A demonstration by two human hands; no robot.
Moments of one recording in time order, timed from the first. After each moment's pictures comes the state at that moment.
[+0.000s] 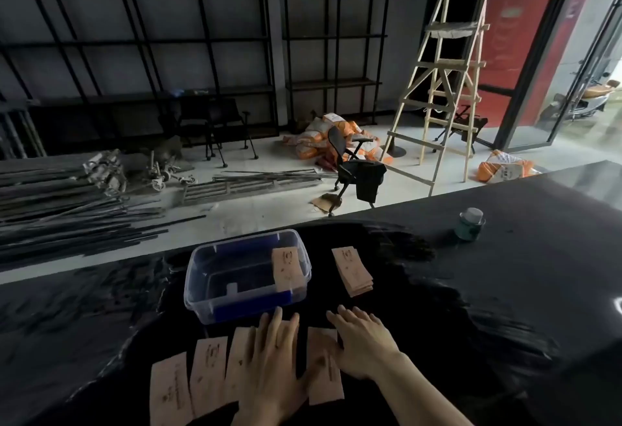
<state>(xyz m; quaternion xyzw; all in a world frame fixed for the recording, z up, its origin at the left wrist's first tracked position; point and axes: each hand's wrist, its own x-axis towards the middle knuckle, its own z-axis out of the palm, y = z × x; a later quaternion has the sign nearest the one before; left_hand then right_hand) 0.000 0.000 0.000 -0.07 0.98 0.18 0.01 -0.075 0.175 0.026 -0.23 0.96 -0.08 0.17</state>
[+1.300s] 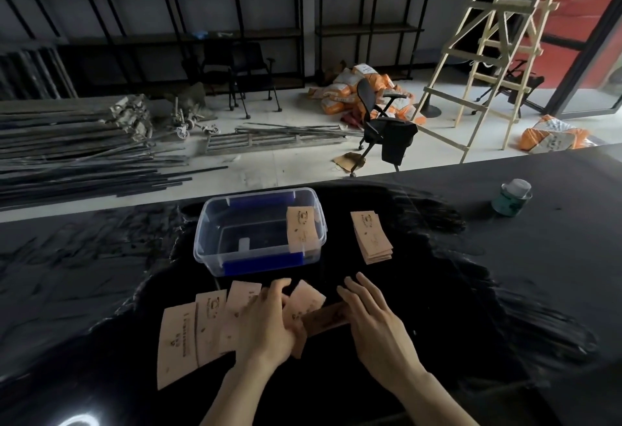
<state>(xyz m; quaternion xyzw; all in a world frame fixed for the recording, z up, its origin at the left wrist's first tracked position) -0.001 -0.013 0.017 -0.19 0.93 0.32 0.03 -0.054 0.200 -0.021 -0.33 0.92 -0.19 -0.06</state>
